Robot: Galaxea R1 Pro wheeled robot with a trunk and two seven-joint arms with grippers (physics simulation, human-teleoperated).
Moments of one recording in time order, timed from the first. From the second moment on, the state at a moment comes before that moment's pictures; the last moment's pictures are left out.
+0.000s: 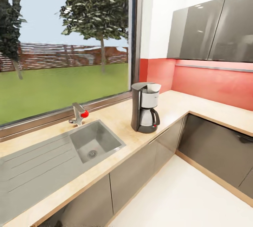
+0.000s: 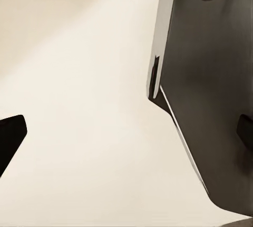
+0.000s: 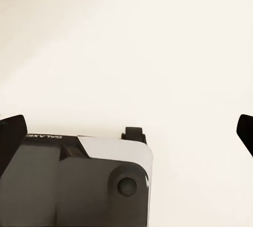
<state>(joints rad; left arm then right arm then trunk) 0.03 0.12 0.09 -0.01 0.02 -0.04 -0.01 -0.41 -0.01 -0.52 -0.03 0.56 0.07 0.05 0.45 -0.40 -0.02</state>
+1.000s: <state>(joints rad) 0.03 0.12 0.08 -0.01 0.01 -0.07 -0.01 -0.40 -0.01 -0.52 -0.03 0.56 0.07 0.05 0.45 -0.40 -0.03</state>
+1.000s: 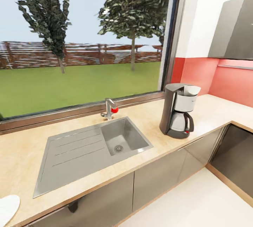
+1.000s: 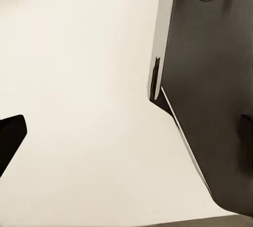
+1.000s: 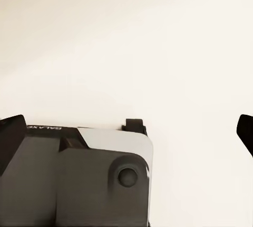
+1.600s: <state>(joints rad) 0.03 0.08 0.09 -0.01 0.03 -0.16 -0.01 -0.20 -0.01 -0.53 -0.03 0.56 0.07 0.06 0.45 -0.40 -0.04</state>
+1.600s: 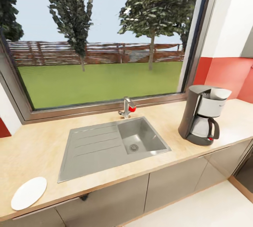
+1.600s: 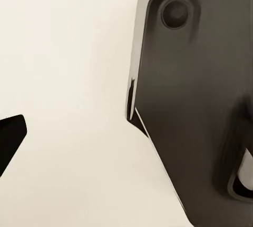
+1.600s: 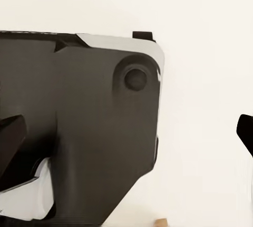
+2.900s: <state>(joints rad) 0.03 0.09 0.09 -0.01 0.06 -0.16 -0.02 -0.18 0.05 -0.42 -0.07 0.23 -0.07 0.05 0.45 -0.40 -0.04</state>
